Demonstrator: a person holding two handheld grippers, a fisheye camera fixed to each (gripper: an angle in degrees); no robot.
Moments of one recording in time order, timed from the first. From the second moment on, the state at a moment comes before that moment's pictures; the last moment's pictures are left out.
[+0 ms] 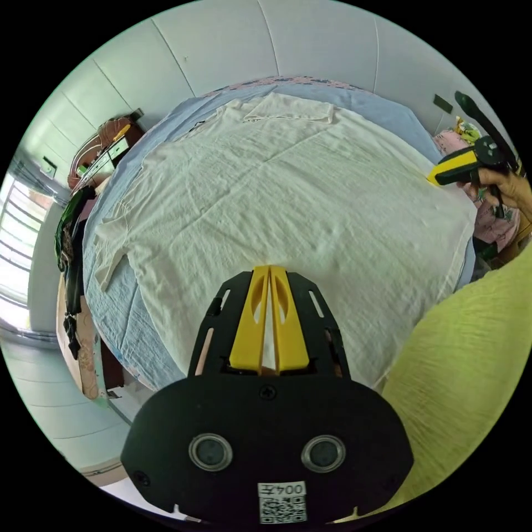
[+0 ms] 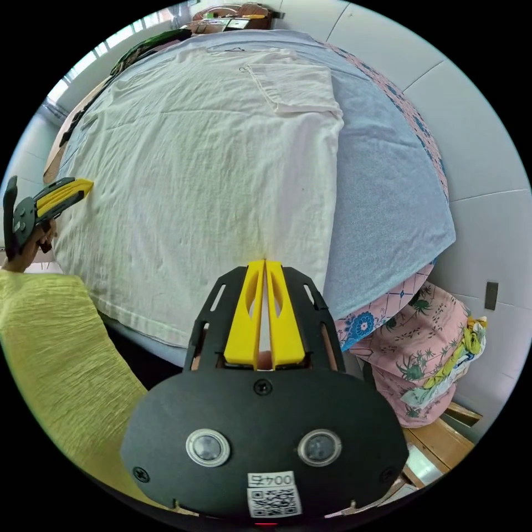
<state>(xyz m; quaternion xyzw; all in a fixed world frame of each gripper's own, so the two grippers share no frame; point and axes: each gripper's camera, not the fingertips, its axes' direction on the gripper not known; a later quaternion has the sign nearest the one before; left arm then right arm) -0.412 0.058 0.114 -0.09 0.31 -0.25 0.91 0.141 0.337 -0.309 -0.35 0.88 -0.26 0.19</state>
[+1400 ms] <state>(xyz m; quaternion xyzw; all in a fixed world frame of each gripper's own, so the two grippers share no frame) -0.910 0.443 0.314 -0.01 0.44 -0.32 0.84 0.405 0.433 -0.288 -0.15 0.89 -0.20 0.37</state>
